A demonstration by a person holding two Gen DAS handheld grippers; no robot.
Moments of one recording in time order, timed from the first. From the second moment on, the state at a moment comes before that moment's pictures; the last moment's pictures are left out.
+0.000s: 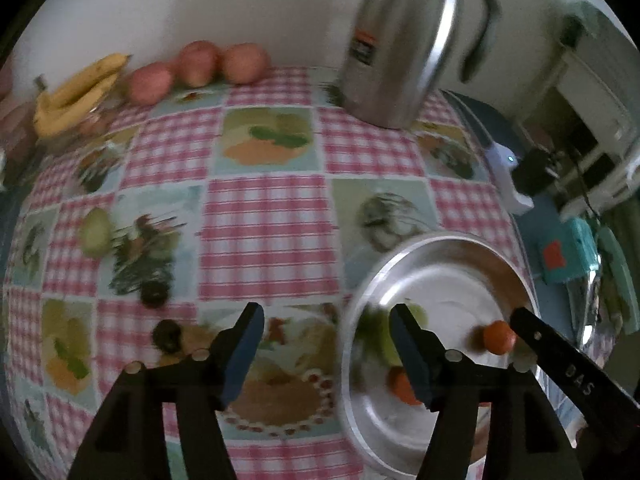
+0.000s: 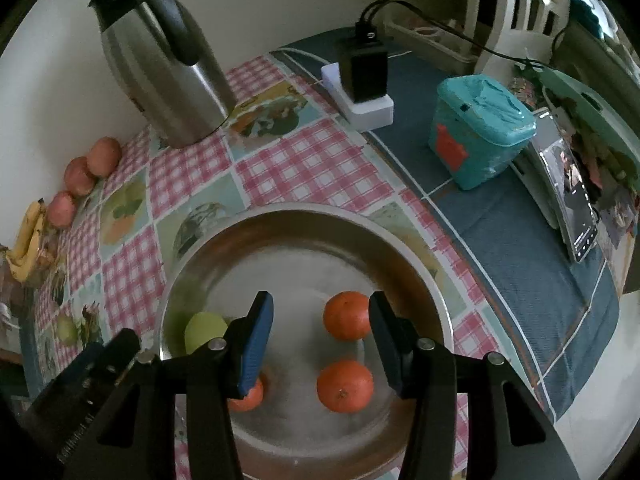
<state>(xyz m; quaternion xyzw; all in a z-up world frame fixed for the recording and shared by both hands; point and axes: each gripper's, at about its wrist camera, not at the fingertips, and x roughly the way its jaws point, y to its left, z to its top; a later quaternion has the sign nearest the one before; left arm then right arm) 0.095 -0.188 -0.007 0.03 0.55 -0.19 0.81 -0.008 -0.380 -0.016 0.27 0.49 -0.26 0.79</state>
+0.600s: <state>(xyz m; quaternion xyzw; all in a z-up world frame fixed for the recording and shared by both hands) 0.104 -0.105 -0.001 -0.04 0.55 -0.12 0.82 -0.006 -0.350 -0.008 0.24 0.50 -0.22 0.80</state>
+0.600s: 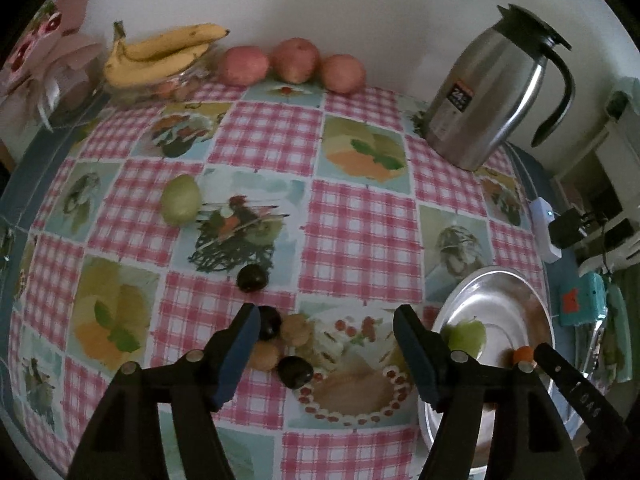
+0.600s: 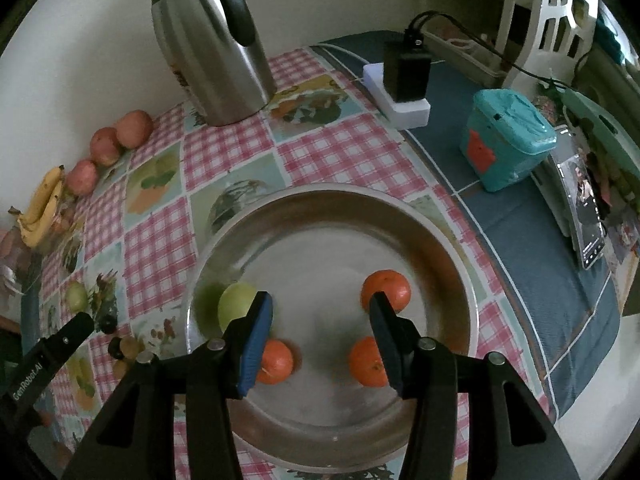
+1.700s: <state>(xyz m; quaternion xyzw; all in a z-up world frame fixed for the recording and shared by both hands) 0.095 -0.075 -0.006 -0.03 0.55 -0.08 0.83 0.005 -0.328 -0.013 0.21 0.51 -0.19 0.81</state>
